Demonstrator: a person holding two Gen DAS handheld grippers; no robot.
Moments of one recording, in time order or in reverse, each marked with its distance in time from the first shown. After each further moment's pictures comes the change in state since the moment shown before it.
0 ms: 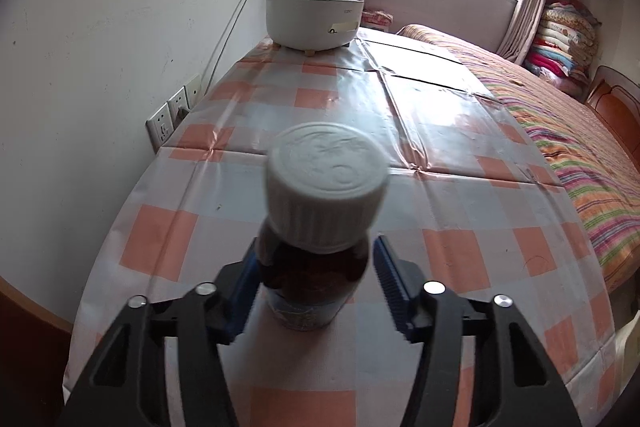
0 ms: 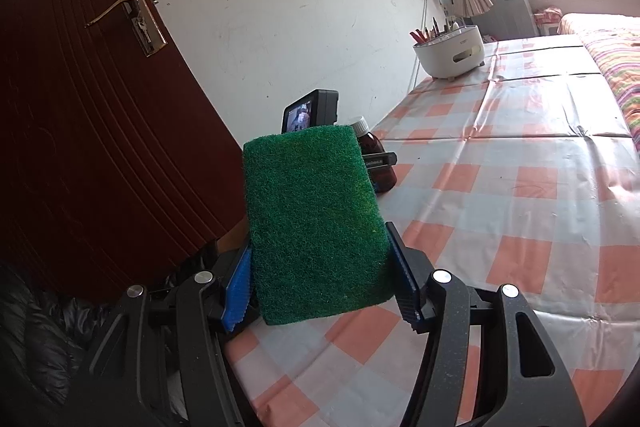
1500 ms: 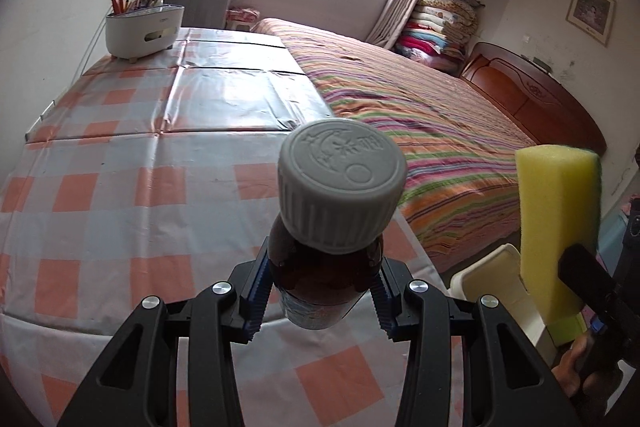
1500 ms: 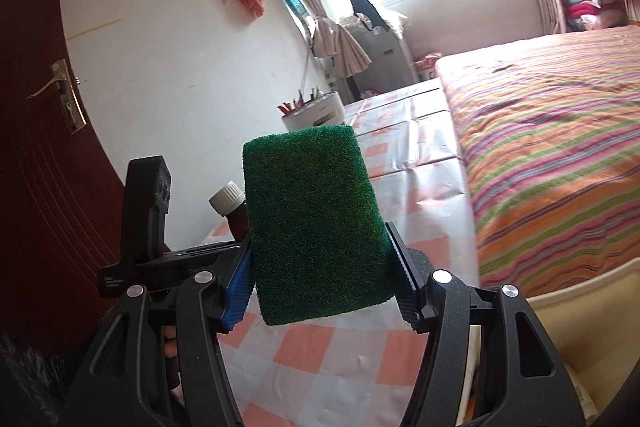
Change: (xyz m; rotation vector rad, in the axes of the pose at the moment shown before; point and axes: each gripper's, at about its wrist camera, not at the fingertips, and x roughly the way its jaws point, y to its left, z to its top) left arm -0.111 -0.170 -0.070 0.151 0.014 -0.463; right arm -0.142 -0.045 -0.031 0.116 -0.261 -0.398
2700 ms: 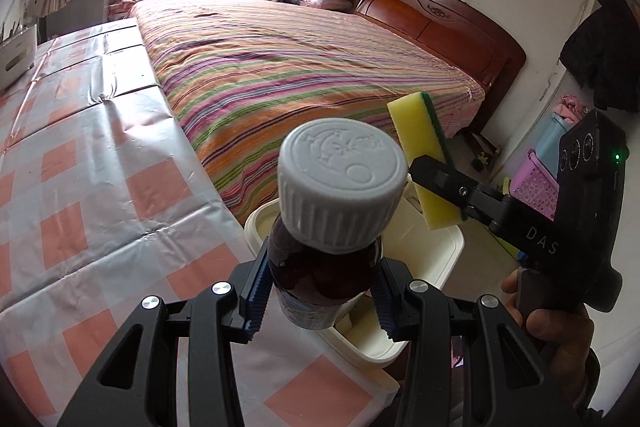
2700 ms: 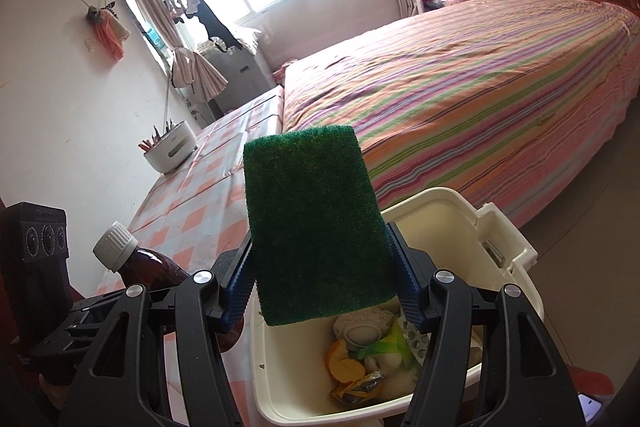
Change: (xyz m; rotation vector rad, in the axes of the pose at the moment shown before) left arm 0.036 -0.166 -0.053 0.250 0.157 -0.261; right arm -0.093 -0.109 -0.045 0.239 -0.061 -0.455
